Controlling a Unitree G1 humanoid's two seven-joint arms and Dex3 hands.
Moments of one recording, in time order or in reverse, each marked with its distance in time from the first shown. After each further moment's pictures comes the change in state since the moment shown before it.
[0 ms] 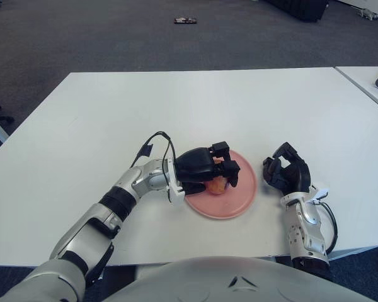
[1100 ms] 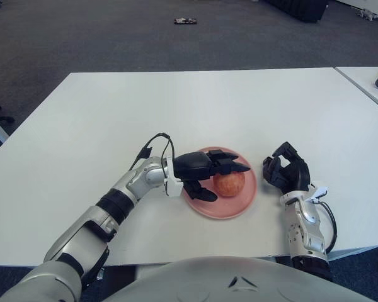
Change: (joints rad) left arm 0.019 0.031 -0.027 -0.065 -0.290 0.181 -0.355; right arm -0.008 0.000 -0.001 -0.005 -0.008 0.021 -0.026
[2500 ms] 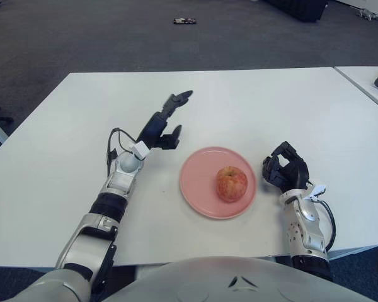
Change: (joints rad) left arm 0.071 -0.142 0.464 0.162 -0.294 0.041 0.350; right arm 0.000 -0.004 0.010 -0.020 -0.024 0.035 -0.035
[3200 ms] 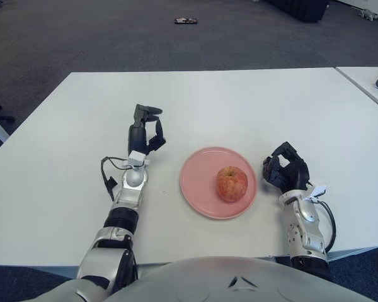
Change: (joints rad) left arm 0.074 -0.148 0.150 0.093 0.097 0.091 0.363; right arm 0.004 0.006 0.015 0.004 0.001 -0.024 0.002
